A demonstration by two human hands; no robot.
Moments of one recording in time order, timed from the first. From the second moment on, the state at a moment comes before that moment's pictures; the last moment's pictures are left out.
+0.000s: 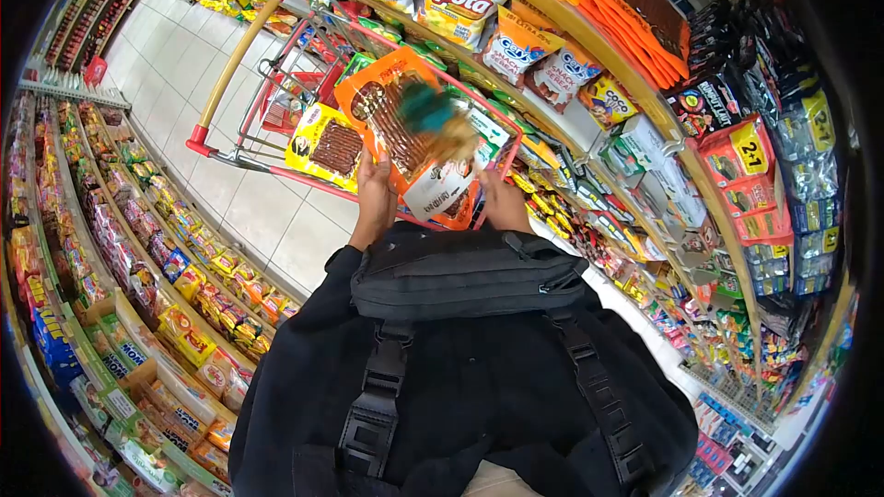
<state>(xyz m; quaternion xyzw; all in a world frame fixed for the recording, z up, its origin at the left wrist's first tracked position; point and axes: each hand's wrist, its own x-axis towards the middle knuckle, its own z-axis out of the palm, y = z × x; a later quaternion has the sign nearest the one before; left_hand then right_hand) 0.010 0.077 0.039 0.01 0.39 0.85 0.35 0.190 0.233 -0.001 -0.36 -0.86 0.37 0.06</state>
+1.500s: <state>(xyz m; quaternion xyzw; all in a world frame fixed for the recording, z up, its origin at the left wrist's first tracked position) -0.012 0.081 -0.026 -0.09 0.15 0.84 0.51 0.207 0.247 -0.009 -0.41 -0.80 0.43 0.08</state>
